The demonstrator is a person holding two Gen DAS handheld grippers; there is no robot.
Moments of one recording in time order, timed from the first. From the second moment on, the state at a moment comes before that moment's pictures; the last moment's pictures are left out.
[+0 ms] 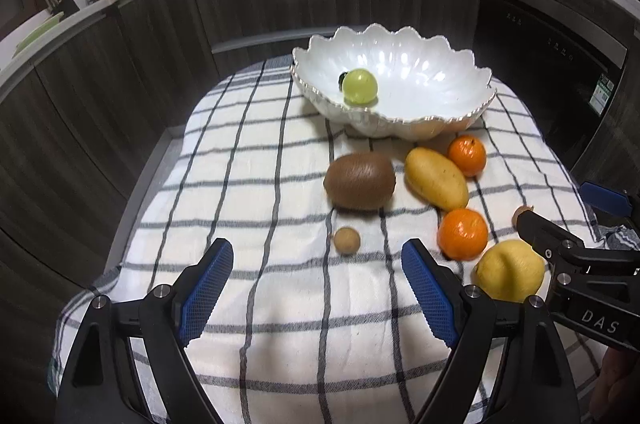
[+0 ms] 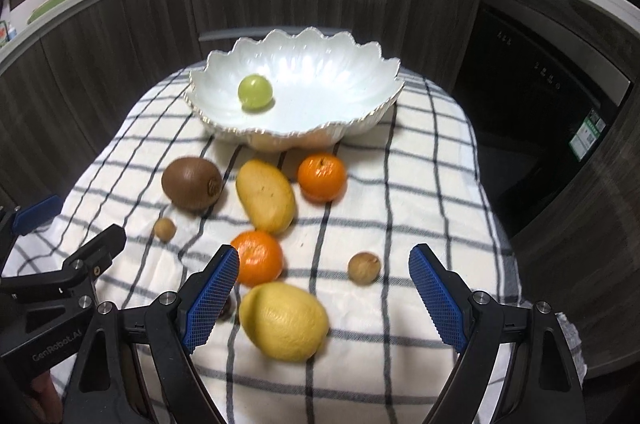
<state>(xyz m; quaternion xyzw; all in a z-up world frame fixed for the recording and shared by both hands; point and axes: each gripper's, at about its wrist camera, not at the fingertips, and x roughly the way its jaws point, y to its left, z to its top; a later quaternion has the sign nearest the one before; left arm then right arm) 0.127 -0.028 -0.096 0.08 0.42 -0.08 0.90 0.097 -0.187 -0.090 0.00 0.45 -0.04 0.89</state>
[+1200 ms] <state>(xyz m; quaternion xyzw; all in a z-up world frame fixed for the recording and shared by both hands) 0.127 -0.023 -0.122 0.09 0.45 -0.07 0.89 0.103 -0.168 -0.152 0.00 0.53 0.01 0.85</state>
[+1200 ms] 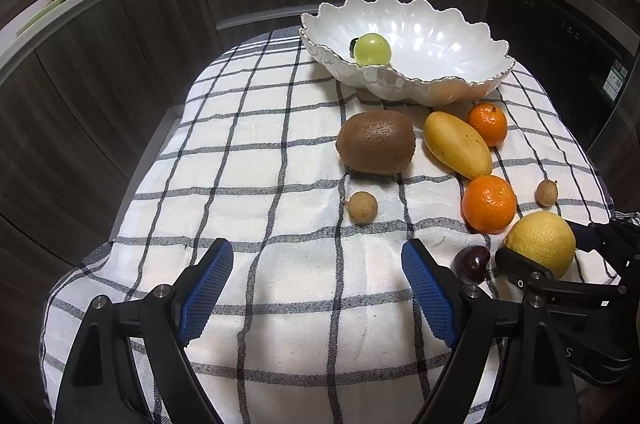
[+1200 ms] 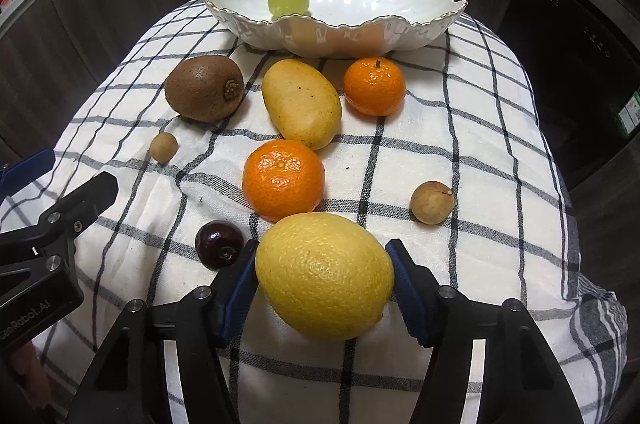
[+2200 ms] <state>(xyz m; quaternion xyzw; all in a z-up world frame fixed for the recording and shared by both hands) 0.114 -0.099 -0.148 0.11 0.47 -0.17 0.86 0.075 -0.234 -0.127 0.06 0.50 -0.06 0.86</state>
